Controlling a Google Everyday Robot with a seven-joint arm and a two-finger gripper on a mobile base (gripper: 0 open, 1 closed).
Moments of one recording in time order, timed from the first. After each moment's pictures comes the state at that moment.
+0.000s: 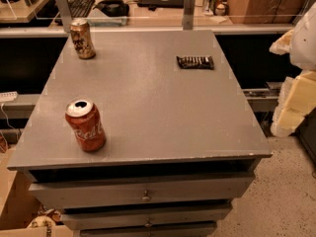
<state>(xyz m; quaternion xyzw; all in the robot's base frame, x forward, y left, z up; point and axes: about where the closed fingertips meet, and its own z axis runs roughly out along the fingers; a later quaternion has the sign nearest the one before) 0.438 -0.217 0.976 -0.60 0.78 -0.03 0.16</state>
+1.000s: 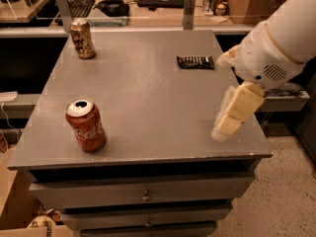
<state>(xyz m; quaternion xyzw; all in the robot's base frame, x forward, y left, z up) 0.448 -0.123 0.947 -0.62 0.75 0.08 0.23</state>
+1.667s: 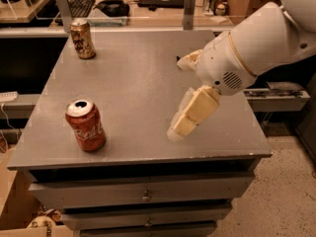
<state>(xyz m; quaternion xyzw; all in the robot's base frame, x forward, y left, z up) 0.451 -0.038 0.945 -0.62 0.70 0.19 0.30</state>
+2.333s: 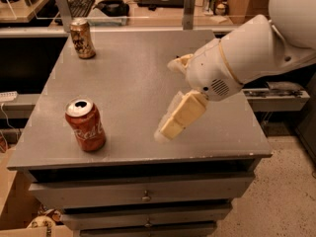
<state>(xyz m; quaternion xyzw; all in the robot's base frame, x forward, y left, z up) 0.452 -0.016 0.938 -0.61 0.68 0.22 0.33</state>
